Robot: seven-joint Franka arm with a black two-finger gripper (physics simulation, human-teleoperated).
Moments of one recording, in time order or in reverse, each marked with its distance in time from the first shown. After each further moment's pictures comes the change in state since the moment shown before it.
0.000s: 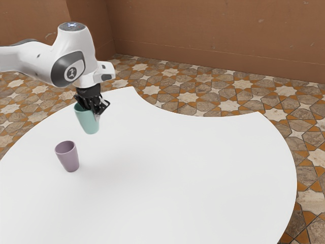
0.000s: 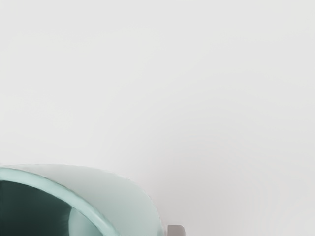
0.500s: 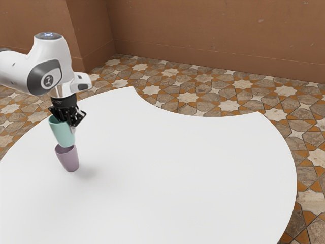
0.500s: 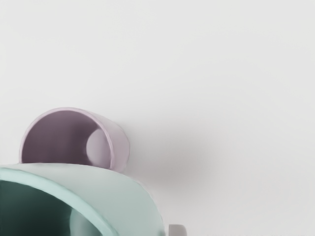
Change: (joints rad) arm 0.002 -0.110 0.099 -0.156 0.019 -0.032 -0.015
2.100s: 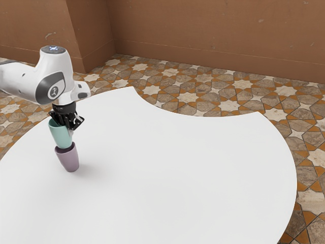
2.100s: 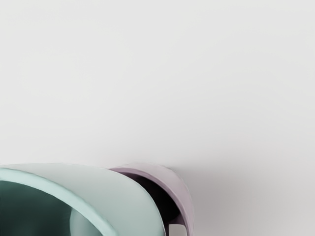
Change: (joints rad) arm 0.015 0.175 0.071 0.055 0.039 0.135 0.037
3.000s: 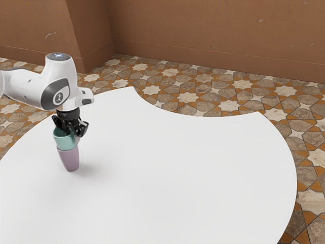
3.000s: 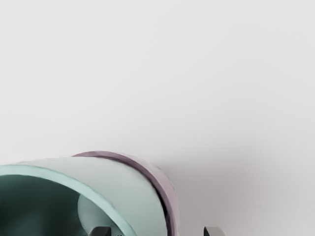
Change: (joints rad) arm -0.001 0.044 -0.005 -0.008 -0.020 0.027 -0.004
